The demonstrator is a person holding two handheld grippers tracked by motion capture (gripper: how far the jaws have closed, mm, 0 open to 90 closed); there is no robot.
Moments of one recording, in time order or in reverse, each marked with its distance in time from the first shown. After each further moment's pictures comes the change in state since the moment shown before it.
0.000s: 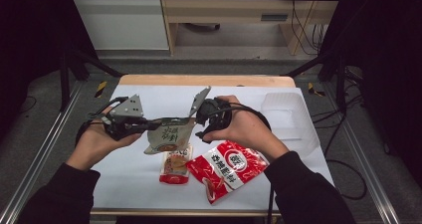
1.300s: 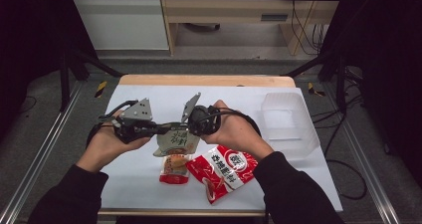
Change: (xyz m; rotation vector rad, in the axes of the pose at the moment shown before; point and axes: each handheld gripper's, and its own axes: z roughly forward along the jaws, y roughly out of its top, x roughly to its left) left arm -0.008 0.004 0.016 -0.028 -0.059 -0.009; right arm 0.008 0.007 0.026 -0.011 0.097 -0.037
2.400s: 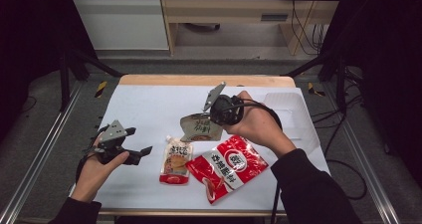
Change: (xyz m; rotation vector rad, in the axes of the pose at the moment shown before) left arm 0.000 -0.125 0.017 -0.132 0.266 -0.335; right arm -0.025 -0.035 -0.038 0.030 -0.120 0.060
